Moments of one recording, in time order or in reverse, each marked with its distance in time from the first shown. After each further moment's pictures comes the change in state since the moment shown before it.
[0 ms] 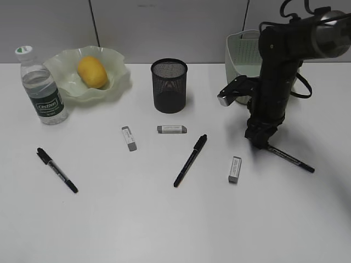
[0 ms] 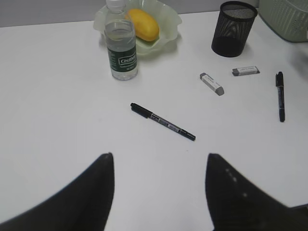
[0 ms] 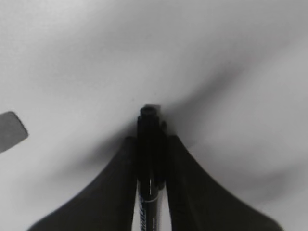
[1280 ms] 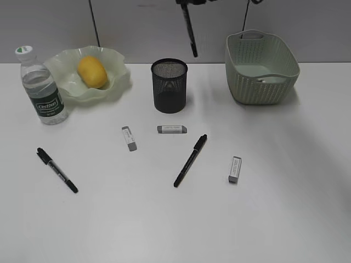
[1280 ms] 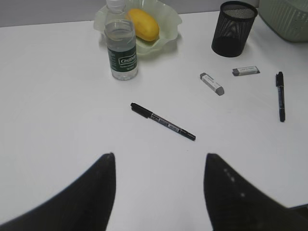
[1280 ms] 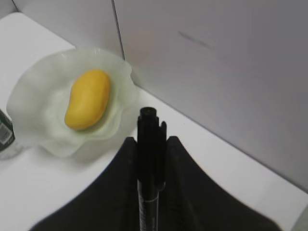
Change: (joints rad) left arm 0.000 0.000 0.000 0.000 0.000 0.000; right arm 0.111 -0.152 -0.325 0.575 -0.521 -0.033
